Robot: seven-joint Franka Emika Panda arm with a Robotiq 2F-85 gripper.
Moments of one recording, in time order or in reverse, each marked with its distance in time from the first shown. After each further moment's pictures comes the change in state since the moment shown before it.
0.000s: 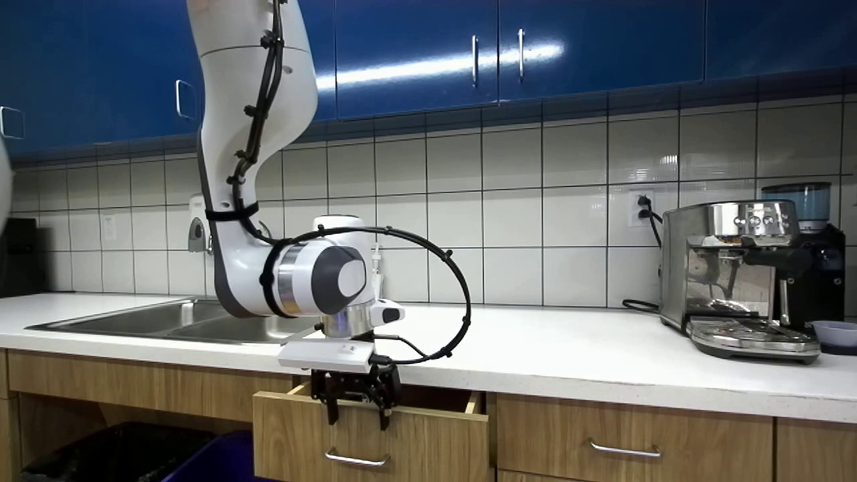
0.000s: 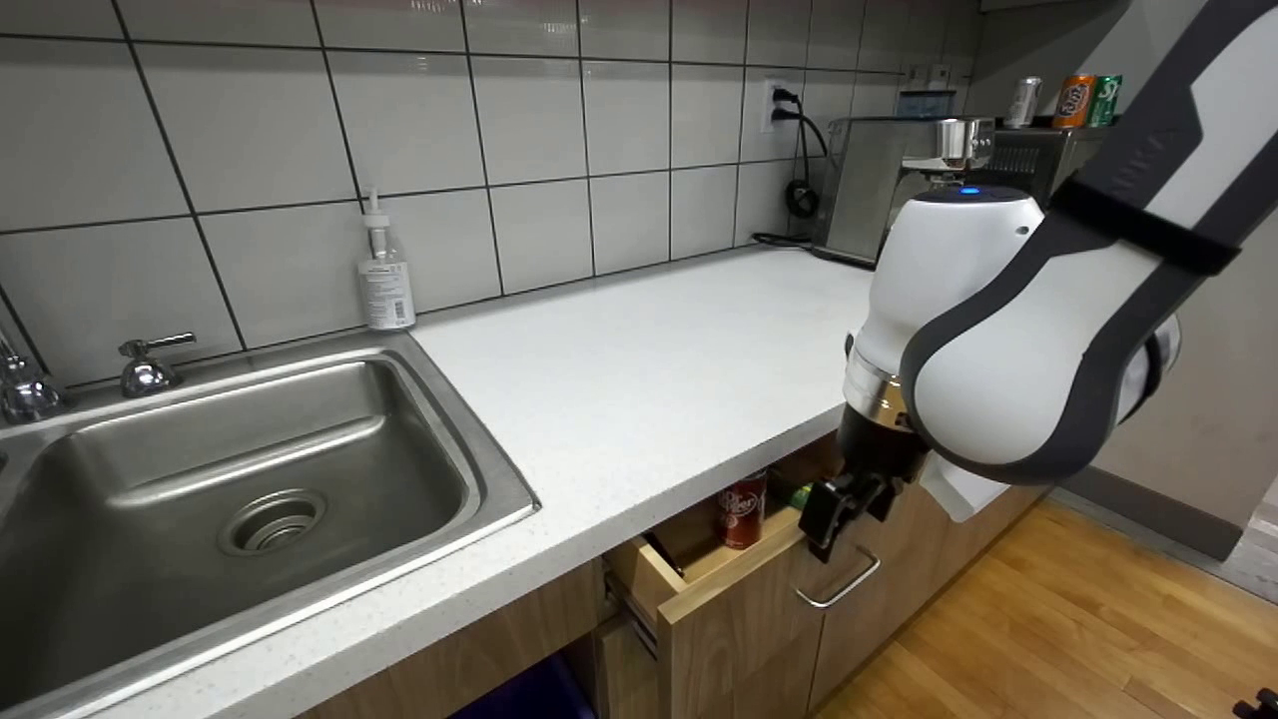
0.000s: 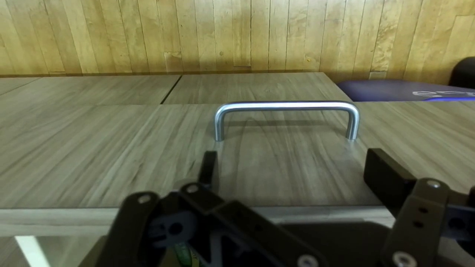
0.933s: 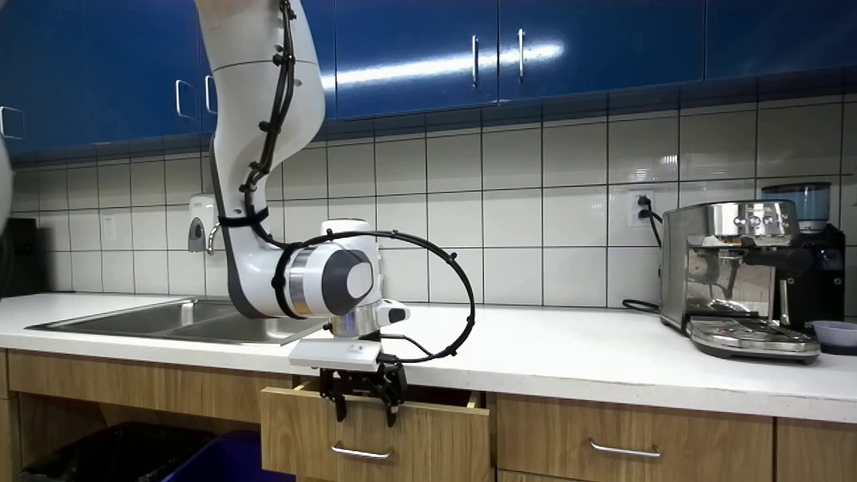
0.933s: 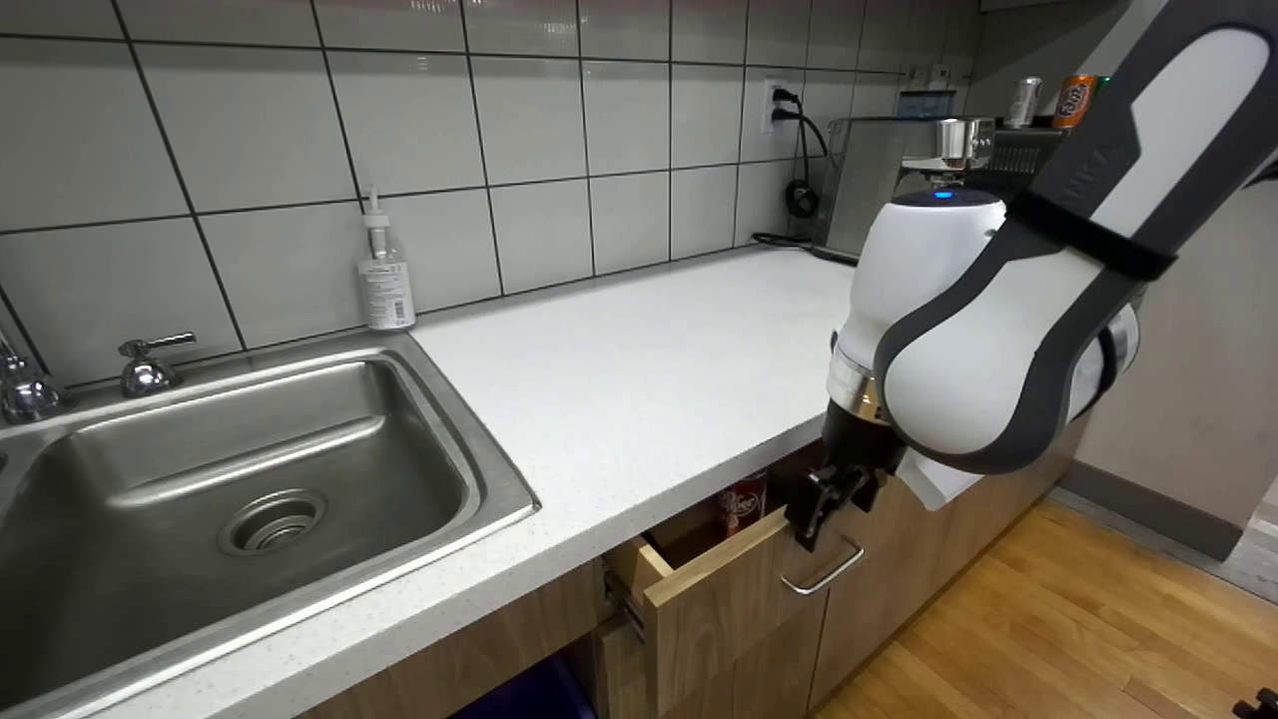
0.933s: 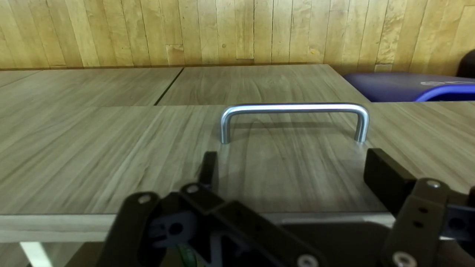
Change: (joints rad) arm 0.001 0.045 -0.007 0.063 0.000 -0.012 0.000
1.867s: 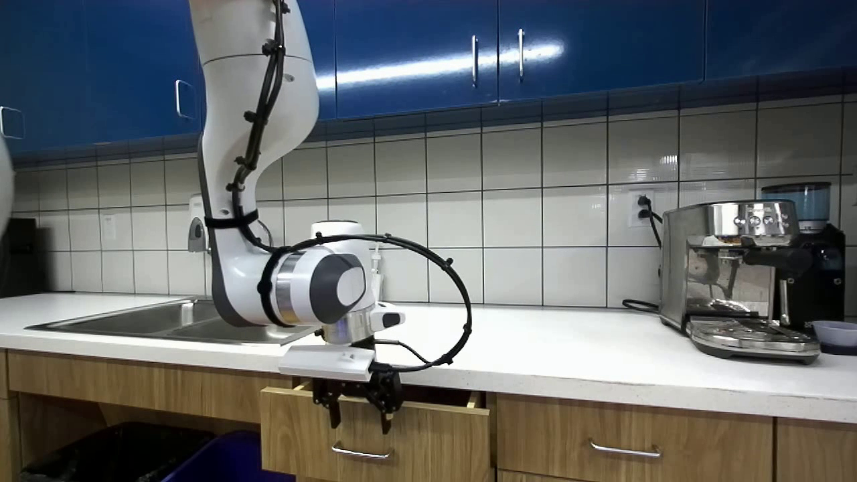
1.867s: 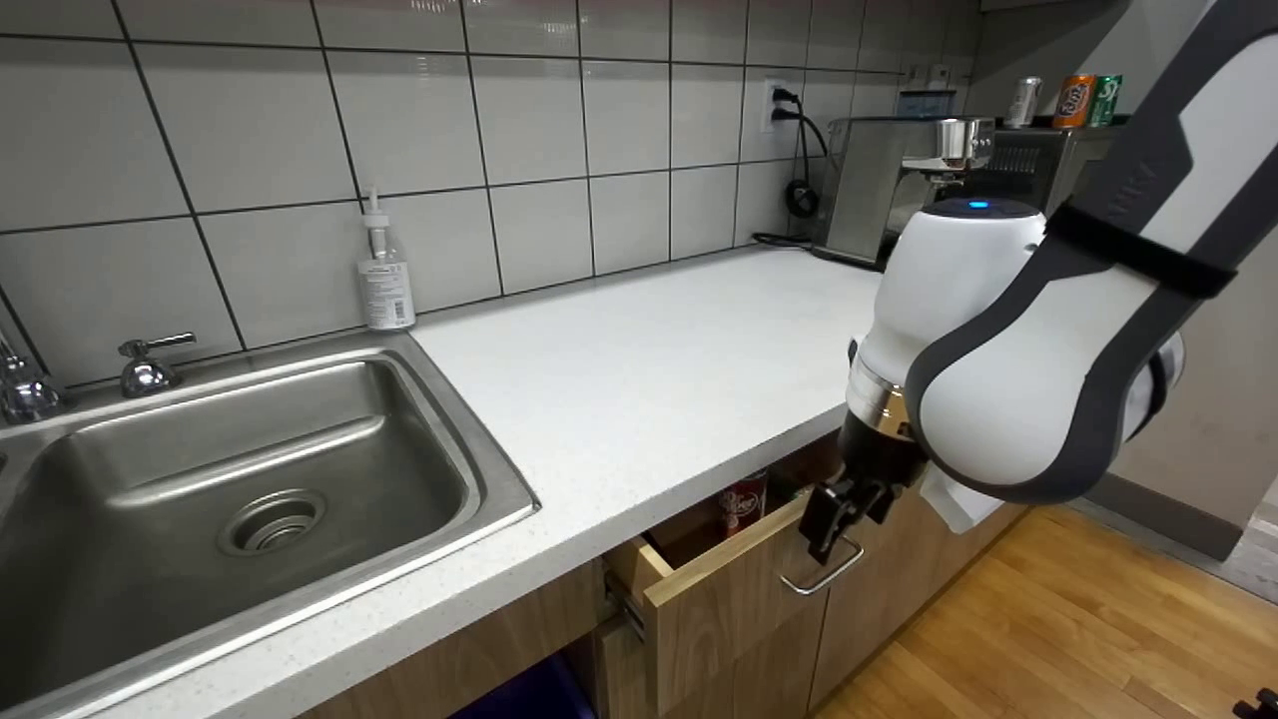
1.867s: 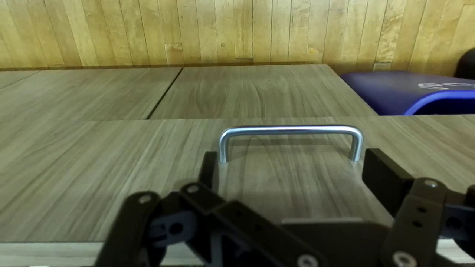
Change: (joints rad) arm 0.005 -0.025 -0.001 -0.077 0.000 0.077 0.005
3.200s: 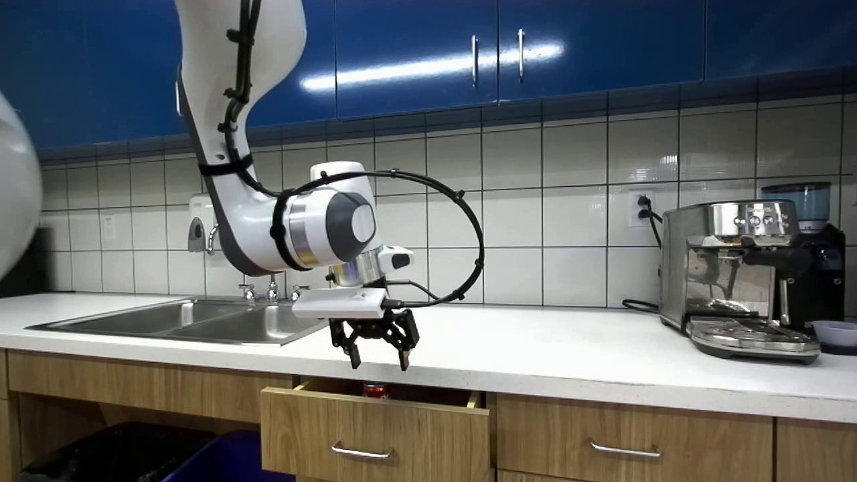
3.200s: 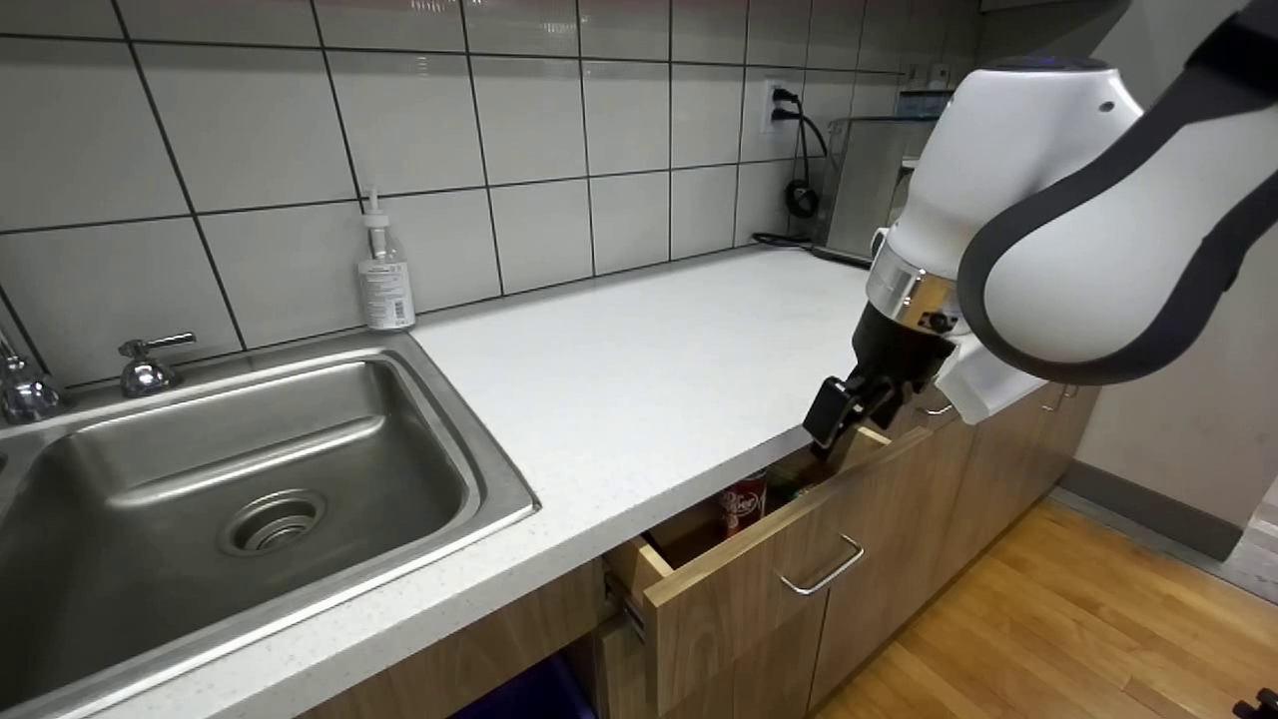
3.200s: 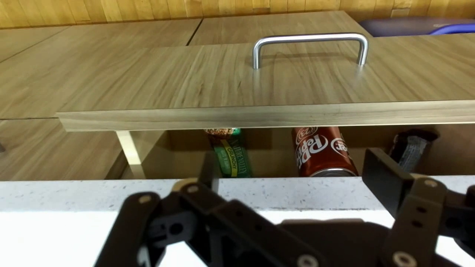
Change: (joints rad) arm 0.100 -0.212 -0.153 -0.026 -0.133 -0.061 0.107
